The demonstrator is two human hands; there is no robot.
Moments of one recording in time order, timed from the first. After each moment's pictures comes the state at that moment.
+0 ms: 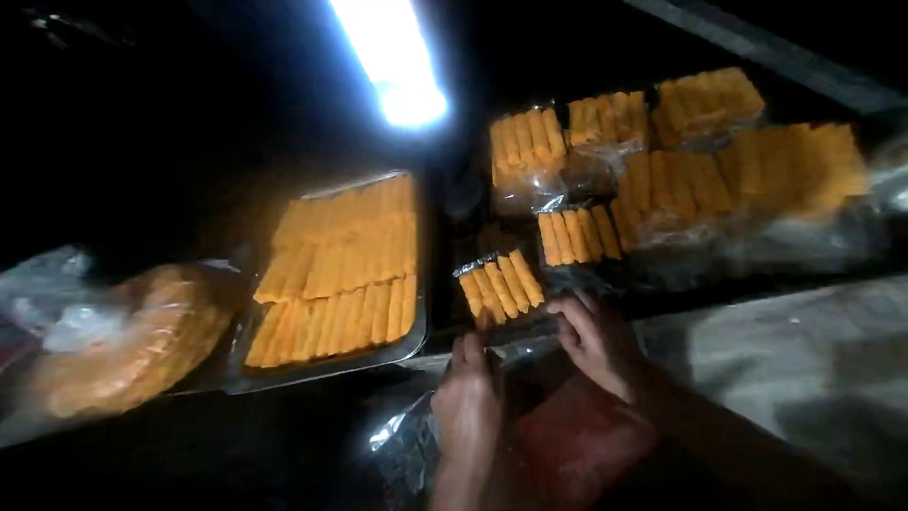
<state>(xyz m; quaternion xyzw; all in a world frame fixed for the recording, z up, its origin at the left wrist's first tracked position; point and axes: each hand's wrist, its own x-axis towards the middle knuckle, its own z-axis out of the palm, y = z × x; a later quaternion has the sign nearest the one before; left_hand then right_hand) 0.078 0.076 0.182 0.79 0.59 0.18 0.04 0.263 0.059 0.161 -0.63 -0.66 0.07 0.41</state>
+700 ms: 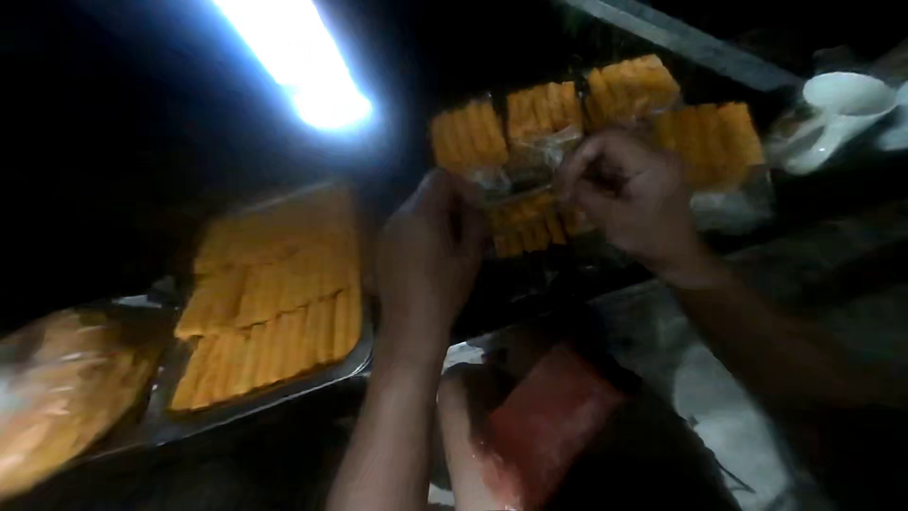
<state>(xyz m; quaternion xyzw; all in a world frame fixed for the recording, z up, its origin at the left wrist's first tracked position) 0.158 0.148 0.308 0.85 0.42 0.29 0.15 0.364 0.088 0.270 -0.52 -0.65 0.04 0.55</state>
